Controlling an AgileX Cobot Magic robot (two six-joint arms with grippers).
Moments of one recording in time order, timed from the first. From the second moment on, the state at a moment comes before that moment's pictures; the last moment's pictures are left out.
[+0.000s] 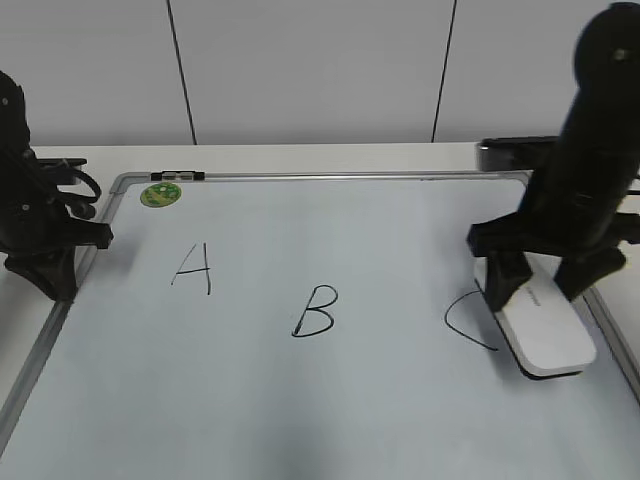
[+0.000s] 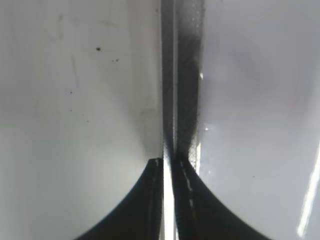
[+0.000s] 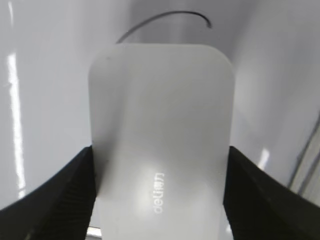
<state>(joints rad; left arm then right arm) -0.07 2.11 -1.42 -0.04 0.95 -0.09 0.27 1.81 -1.27 0.06 1.11 0.08</state>
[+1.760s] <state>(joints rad) -0.07 2.11 -1.42 -0.04 0.95 -0.09 0.60 2.31 -1.91 0.04 1.22 0.08</state>
